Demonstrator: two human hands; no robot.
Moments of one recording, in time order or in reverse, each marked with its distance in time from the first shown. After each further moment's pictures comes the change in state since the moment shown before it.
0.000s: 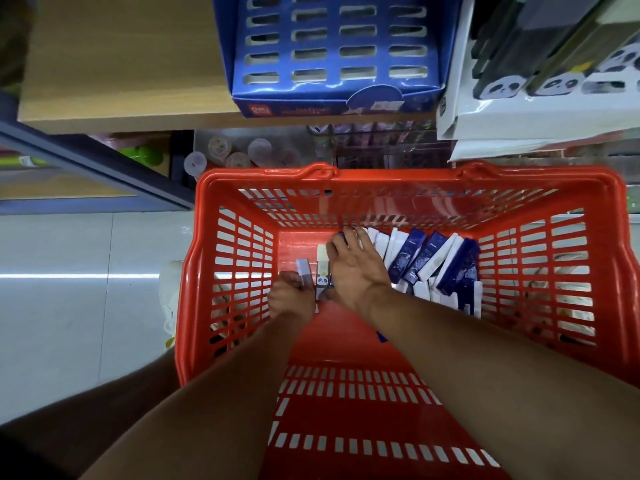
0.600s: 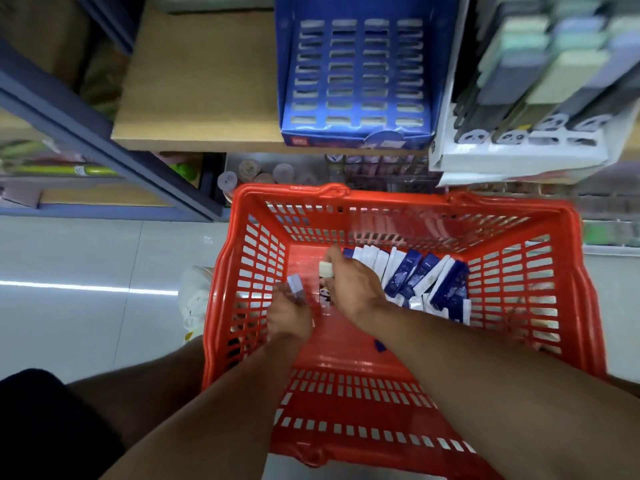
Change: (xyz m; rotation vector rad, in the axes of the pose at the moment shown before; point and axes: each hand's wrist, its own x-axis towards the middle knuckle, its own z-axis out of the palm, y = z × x) left_hand -0.048 -0.007 -0.039 -0.186 0.039 0.048; right_hand -0.040 -0.009 -0.061 0.777 0.085 0.107
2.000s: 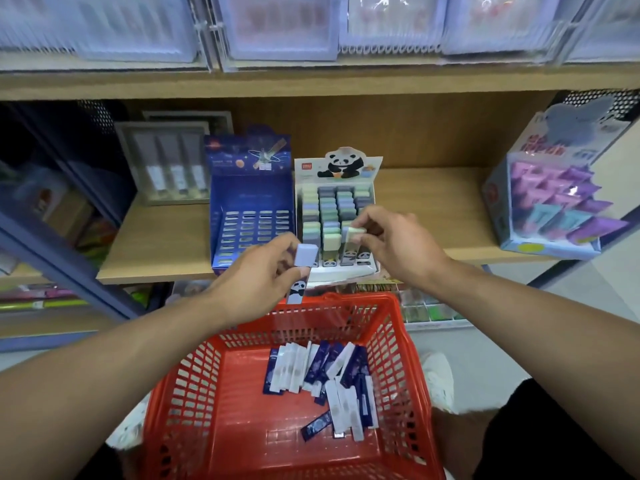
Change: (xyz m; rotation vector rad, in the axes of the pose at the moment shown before) left_hand -0.157 0.214 -0.157 0.121 -0.219 1.191; right_hand -0.141 -0.011 -0.327 -0.033 0.556 -0.269
